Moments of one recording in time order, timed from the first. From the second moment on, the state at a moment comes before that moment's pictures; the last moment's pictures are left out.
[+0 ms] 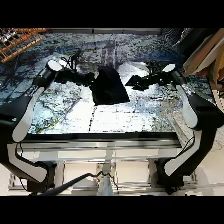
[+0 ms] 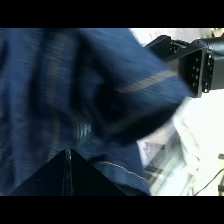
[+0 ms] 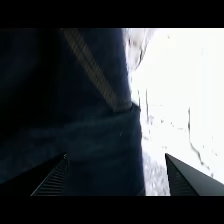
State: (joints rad) left arm -0.22 -1.77 1.48 0.63 -1.03 -1.19; right arm -0.02 -1.90 1.53 -0.62 1.22 1.12
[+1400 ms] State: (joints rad) left arm 0.05 -1.30 1.47 1.06 -1.46 -1.31; right arm -0.32 -1.41 1.60 -0.73 1.36 1.45
